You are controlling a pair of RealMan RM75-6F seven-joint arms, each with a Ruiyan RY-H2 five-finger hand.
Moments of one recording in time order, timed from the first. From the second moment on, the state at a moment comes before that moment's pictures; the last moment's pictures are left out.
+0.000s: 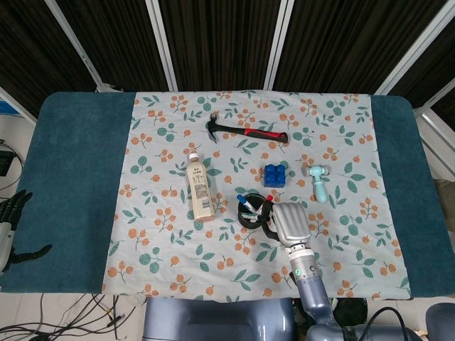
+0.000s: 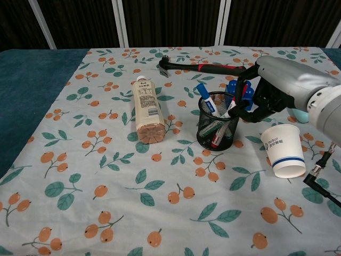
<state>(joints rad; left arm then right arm) -0.10 -1.04 -0.05 -1.73 1.40 1.39 -0.14 0.55 -1.68 0.21 -1.82 -1.00 1.36 -0.67</state>
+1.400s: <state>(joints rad) -0.10 -1.04 -0.06 -1.73 1.40 1.40 -0.12 0.52 -1.37 0.35 -1.97 -0.88 1.39 -0.58</state>
